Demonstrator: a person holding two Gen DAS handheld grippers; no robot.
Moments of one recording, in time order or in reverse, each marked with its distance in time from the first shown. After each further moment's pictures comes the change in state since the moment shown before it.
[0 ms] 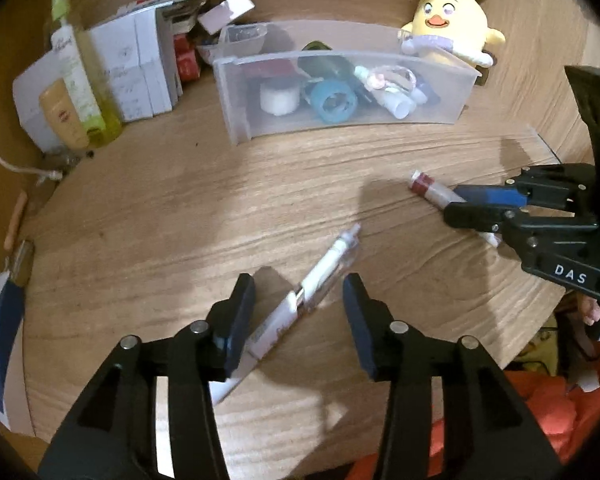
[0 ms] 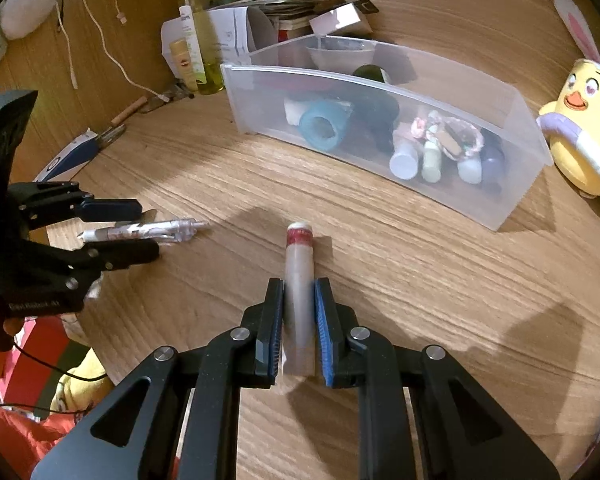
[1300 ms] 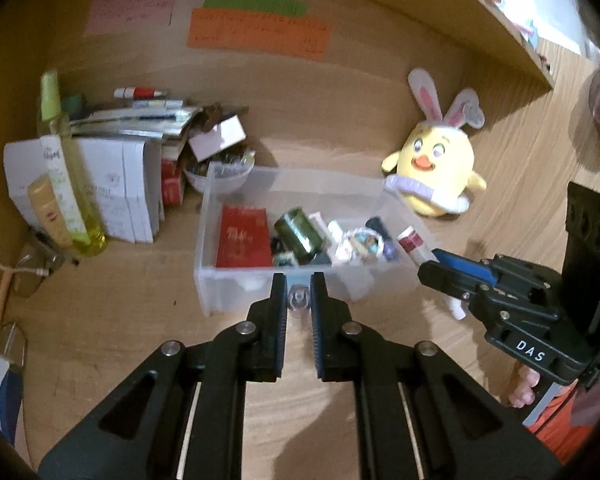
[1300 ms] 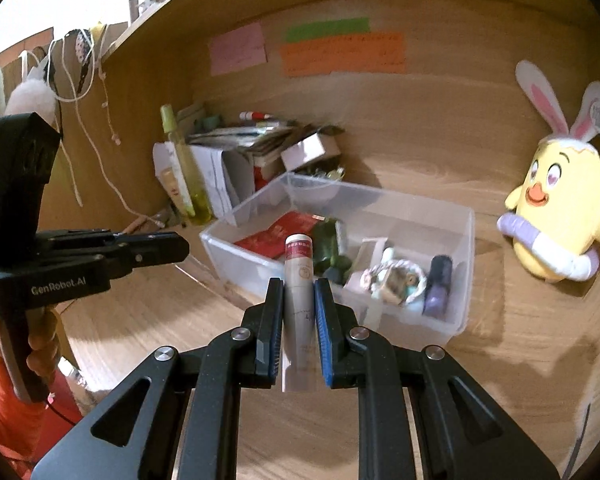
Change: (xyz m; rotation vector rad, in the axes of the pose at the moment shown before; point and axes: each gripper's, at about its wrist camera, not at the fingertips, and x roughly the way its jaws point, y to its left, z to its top) left arm -0.046 0.012 0.113 -0.160 -0.266 -0.134; right arm -0.063 -0.039 0.066 0.061 -0.317 0.004
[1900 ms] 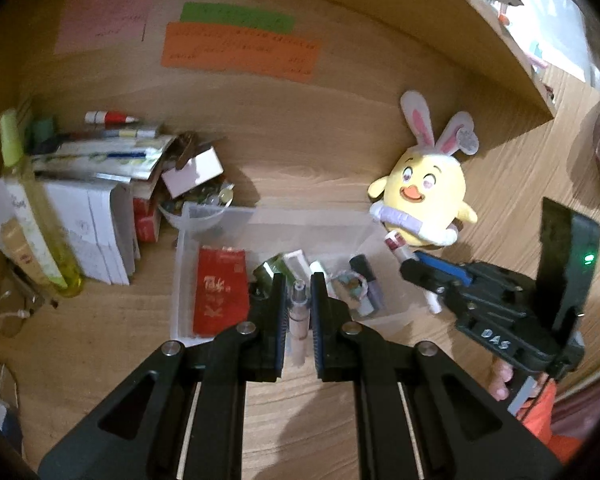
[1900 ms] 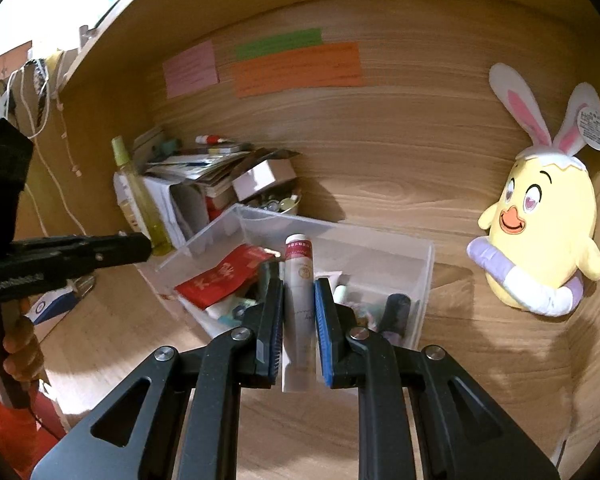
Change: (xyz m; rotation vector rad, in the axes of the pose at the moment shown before) left arm 0.017 -0.004 0.047 -0.005 -0.011 -0.067; right arm 0.016 -0.044 0.032 0.044 -0.020 -0.066
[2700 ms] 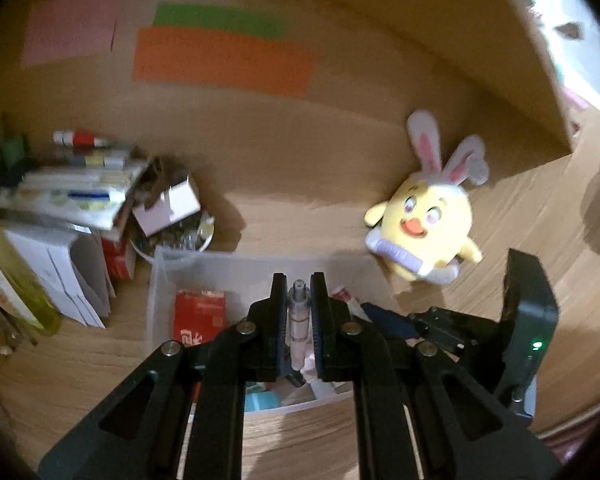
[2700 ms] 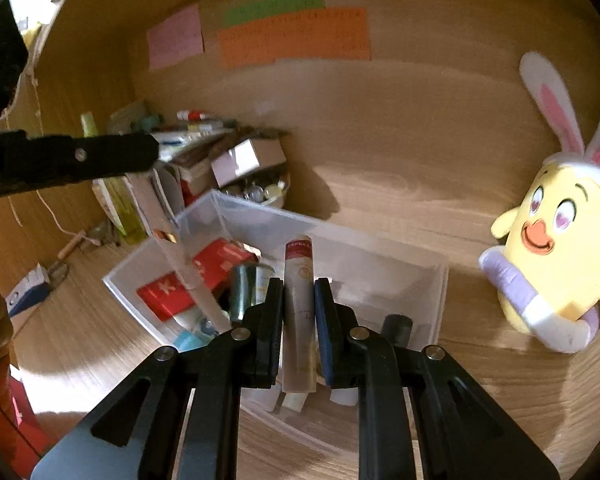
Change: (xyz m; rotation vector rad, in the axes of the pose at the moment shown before) left arm 0.046 -0.002 0.047 -0.041 0.021 -0.023; right arm 0.054 -0.007 0.012 -0.048 0.087 -0.032
